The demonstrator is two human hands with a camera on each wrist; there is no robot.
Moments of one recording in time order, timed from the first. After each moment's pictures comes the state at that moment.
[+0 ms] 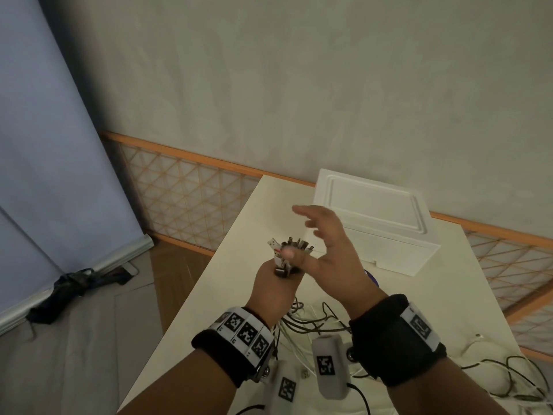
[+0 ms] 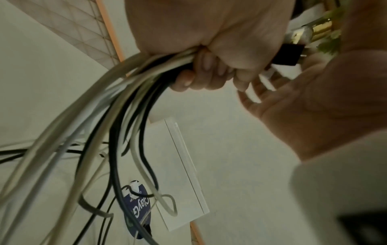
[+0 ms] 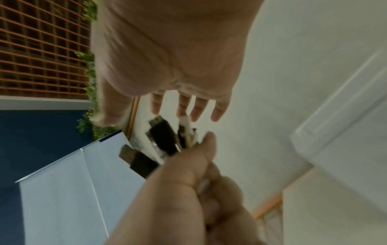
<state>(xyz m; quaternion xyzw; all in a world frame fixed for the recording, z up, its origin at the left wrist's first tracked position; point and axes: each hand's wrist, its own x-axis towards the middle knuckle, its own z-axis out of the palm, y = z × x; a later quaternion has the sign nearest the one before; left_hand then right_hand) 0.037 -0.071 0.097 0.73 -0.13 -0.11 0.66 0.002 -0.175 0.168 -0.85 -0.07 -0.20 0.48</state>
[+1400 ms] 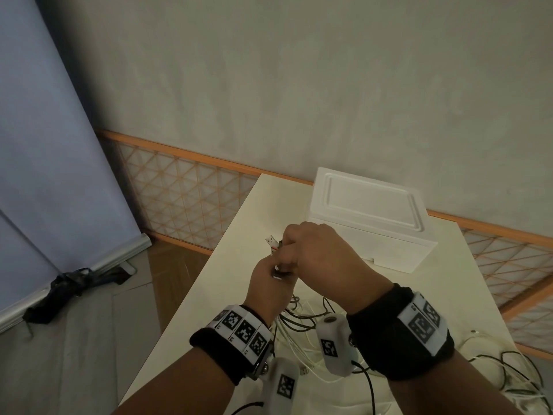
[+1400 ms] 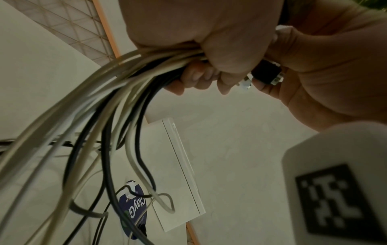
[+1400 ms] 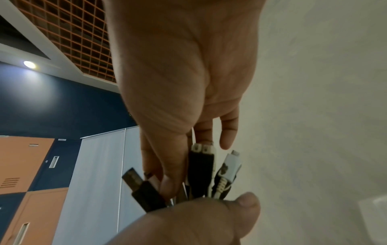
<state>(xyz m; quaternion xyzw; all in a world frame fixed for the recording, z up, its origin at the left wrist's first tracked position) 0.027 -0.062 0.110 0.76 -0.11 -0.10 0.64 0.009 -0.164 0.185 -0.97 -0.21 -0.11 0.02</state>
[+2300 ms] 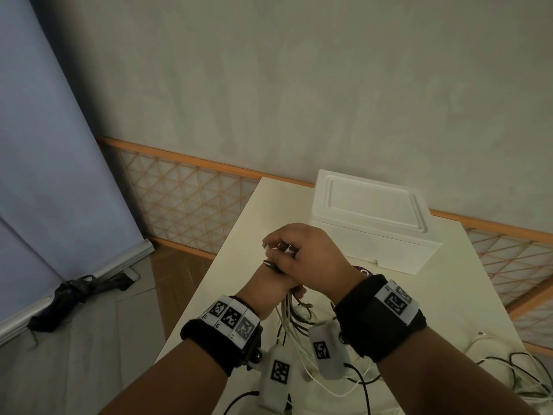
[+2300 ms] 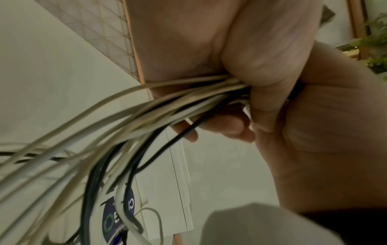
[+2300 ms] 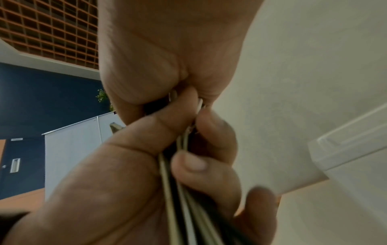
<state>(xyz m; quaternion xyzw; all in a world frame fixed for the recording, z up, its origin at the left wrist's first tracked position) 0.041 -0.053 0.127 0.68 -0.18 -0.23 0.67 0.031 -0.162 0.164 -0.94 -0.14 -0.15 0.29</state>
